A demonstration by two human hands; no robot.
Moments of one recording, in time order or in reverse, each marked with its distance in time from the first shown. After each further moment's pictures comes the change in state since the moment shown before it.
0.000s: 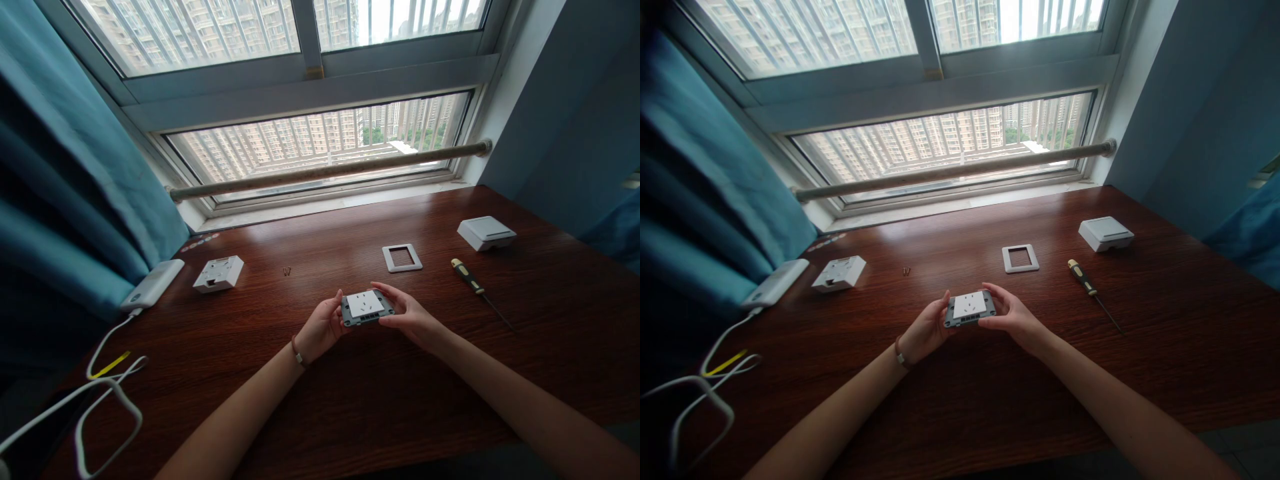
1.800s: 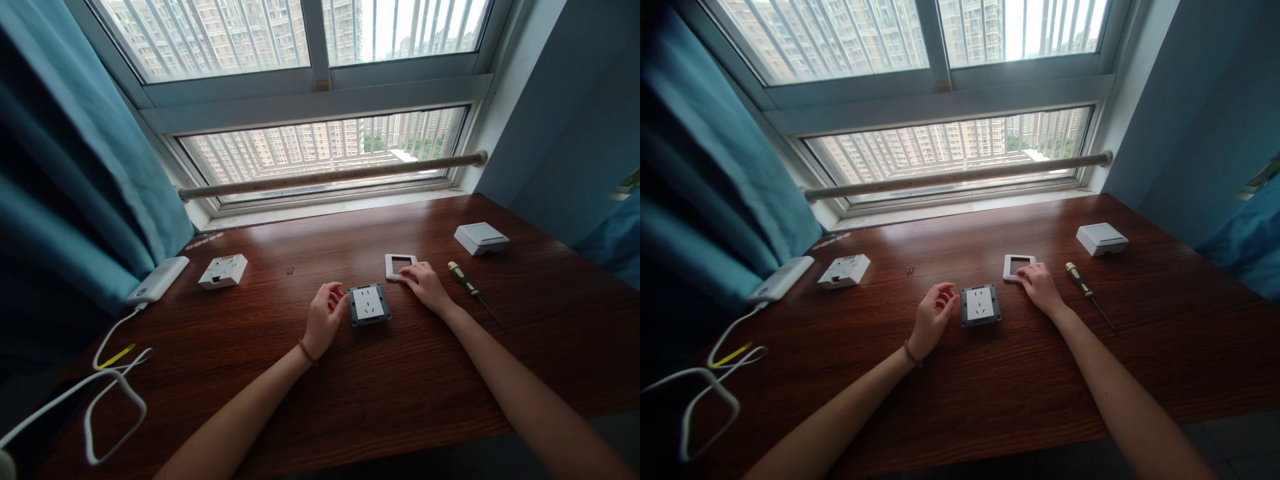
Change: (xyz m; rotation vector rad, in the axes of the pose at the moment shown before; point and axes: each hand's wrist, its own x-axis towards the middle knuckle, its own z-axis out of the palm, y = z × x) left_hand -0.004 -0.004 -0.002 1.029 0.463 0.743; right_hand 0.037 -0.023 -0.085 -1.337 0.295 -0.555
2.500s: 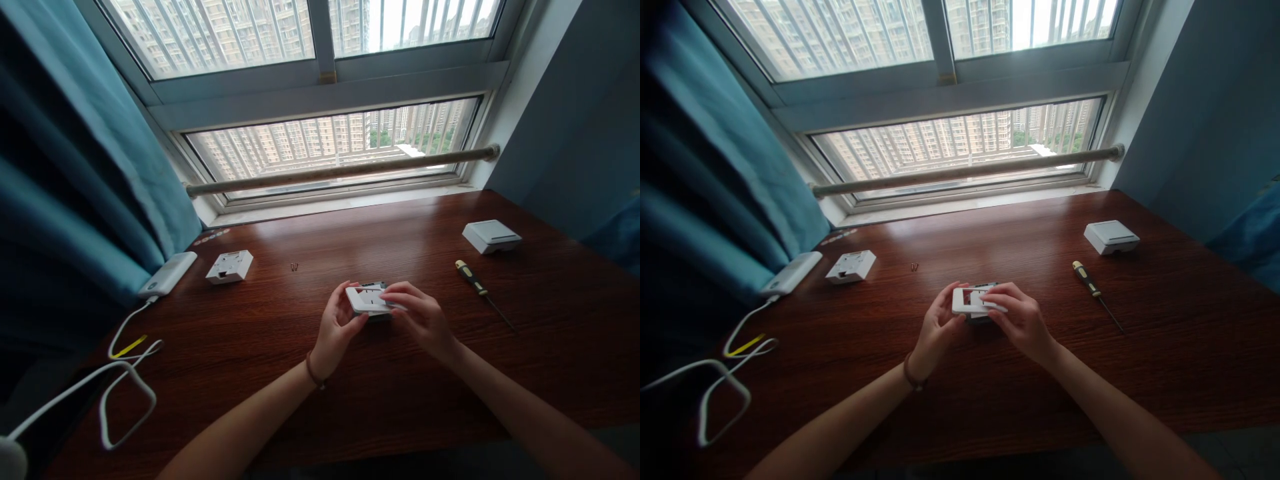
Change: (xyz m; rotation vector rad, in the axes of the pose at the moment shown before) left_hand -0.024 0.034 0.013 -0.801 -0.123 -0.215; right_hand -0.038 -0.107 -0.012 0.532 -0.078 -0.169
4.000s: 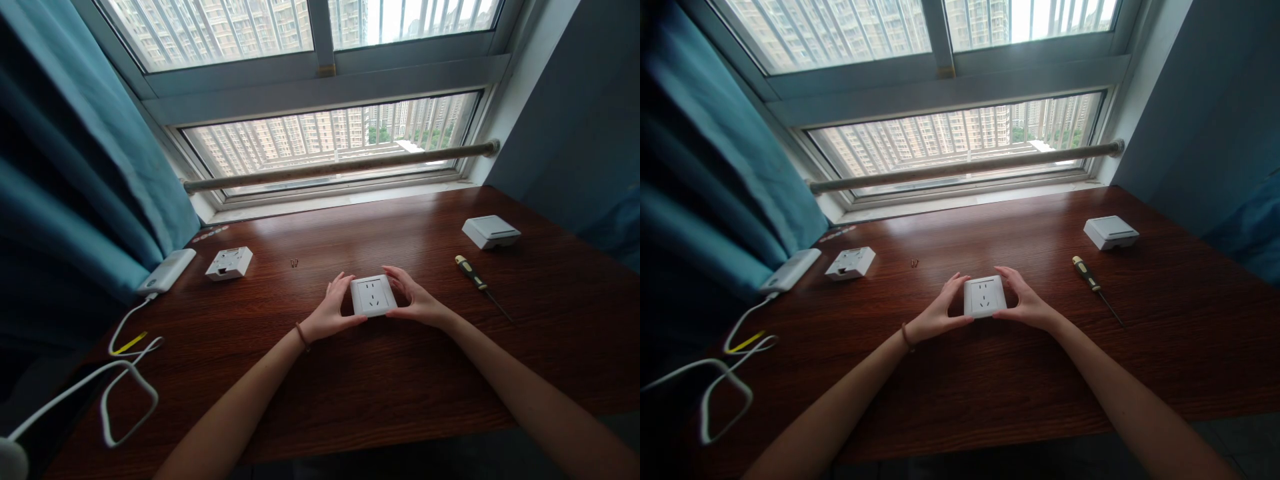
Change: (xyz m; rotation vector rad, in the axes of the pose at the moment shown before) left_hand 0.031 0.005 -0.047 1.104 -0.441 0.061; right_hand 0.001 0.071 -0.006 0.152 -0.191 0.272
